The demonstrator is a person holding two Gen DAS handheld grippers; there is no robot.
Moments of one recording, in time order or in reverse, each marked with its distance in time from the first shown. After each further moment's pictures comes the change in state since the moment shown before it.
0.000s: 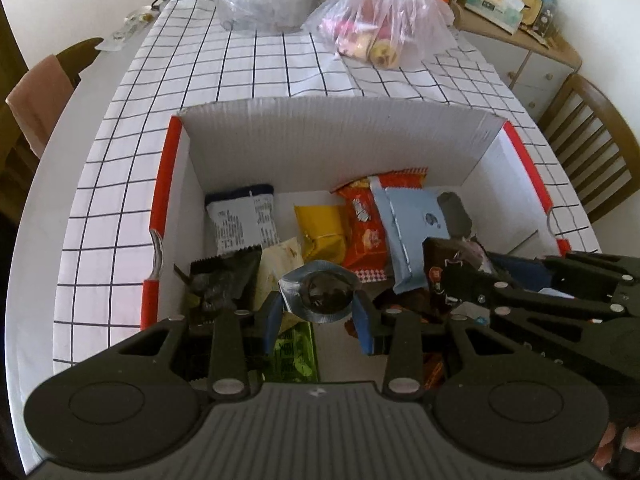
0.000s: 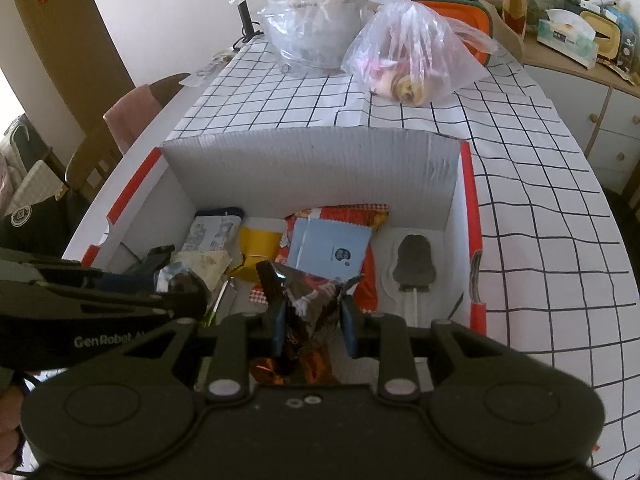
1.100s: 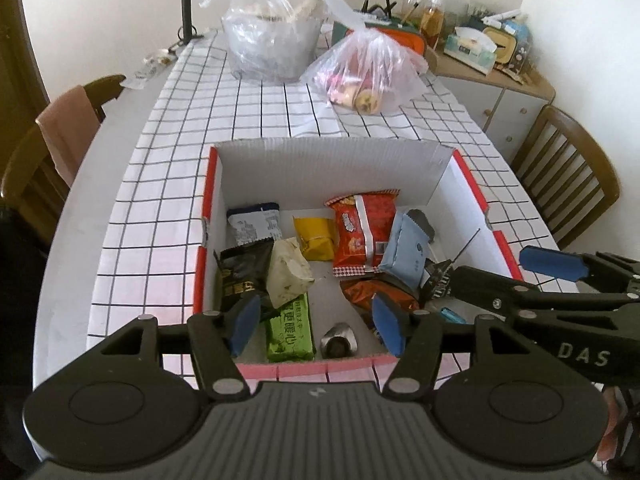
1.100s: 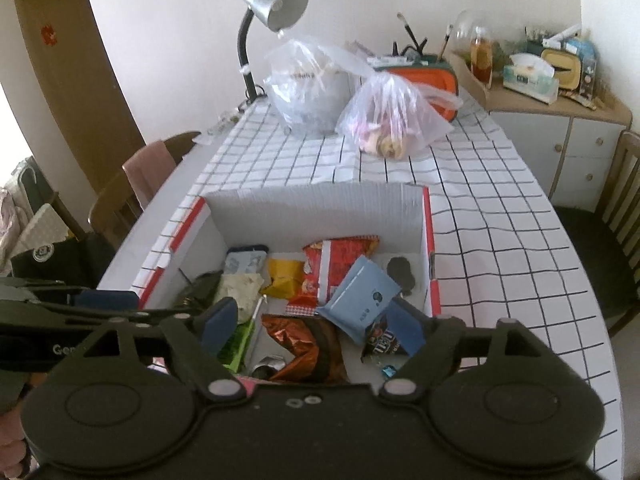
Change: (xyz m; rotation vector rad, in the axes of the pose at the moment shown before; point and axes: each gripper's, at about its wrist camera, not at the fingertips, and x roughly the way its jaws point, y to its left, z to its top) left arm -0.084 -0.002 -0.041 -0.003 -0.156 -0.014; right arm -0.098 0.022 -0.028 0.036 -0.181 -0.018
